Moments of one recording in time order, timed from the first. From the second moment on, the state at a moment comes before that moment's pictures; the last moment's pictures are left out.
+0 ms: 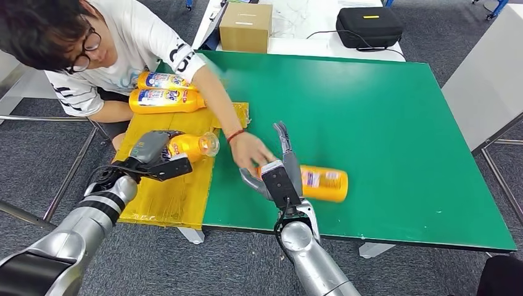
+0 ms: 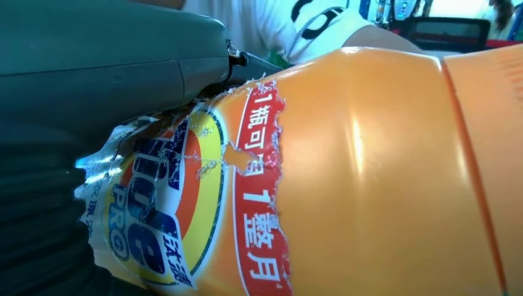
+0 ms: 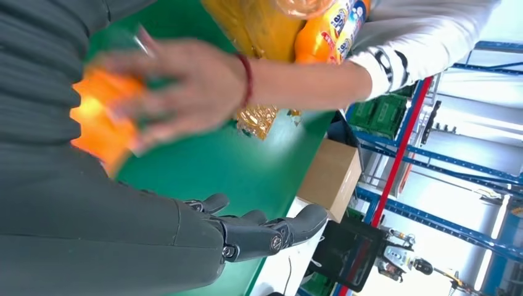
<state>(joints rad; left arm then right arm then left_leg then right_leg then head) -0.70 0.15 -0.36 -0.51 -0.88 0.25 -0.49 -0.35 0.25 0.46 -1.05 0.36 -0.43 -0.41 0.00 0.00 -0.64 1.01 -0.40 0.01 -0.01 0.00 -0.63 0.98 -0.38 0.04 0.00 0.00</state>
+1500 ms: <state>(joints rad) -0.75 0.20 -0.69 -0.33 -1.10 0.37 -0.39 -0.40 0.27 0.47 -0.99 0.37 -0.37 -0.41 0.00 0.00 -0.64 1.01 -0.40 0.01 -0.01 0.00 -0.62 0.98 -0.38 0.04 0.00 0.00</state>
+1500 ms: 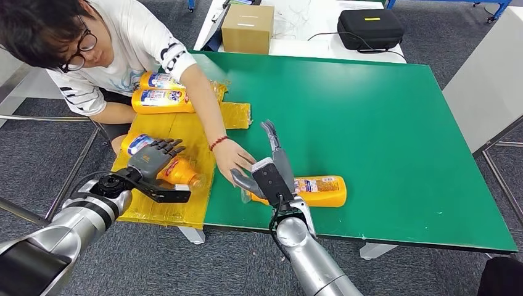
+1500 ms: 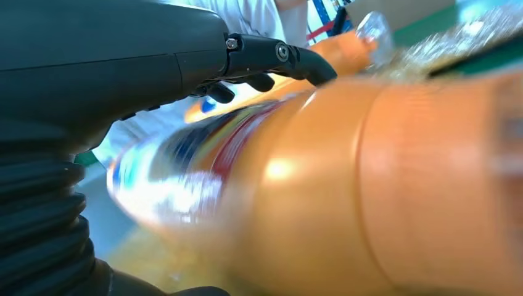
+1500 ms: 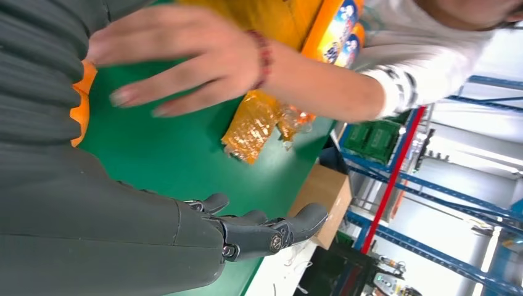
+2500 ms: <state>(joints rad) -0.34 0.07 -0.12 -0.83 -0.39 0.24 -0.70 -0.40 0.16 0.47 -0.87 0.68 -0.43 -0.18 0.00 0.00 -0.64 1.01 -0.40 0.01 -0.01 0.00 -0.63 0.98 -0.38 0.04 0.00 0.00</state>
